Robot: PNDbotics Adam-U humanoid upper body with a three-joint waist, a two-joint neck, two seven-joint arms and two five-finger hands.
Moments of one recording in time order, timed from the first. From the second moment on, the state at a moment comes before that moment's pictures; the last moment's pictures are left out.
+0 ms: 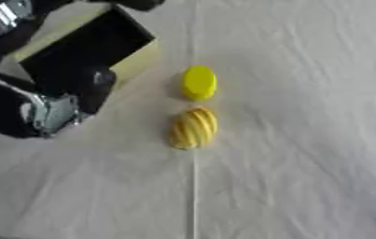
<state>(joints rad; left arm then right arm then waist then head) -0.89 0.71 -0.43 -1.98 -0.04 -0.30 -0.28 -0.26 -0.80 -0.19 -1.98 -0.13 -0.42 -0.29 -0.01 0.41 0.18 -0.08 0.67</state>
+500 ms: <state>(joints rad) -0.90 0.65 -0.48 -1.98 -0.08 -0.10 -0.41 -0.26 -0.80 -0.18 -1.98 -0.14 -0.42 -0.29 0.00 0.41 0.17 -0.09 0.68</state>
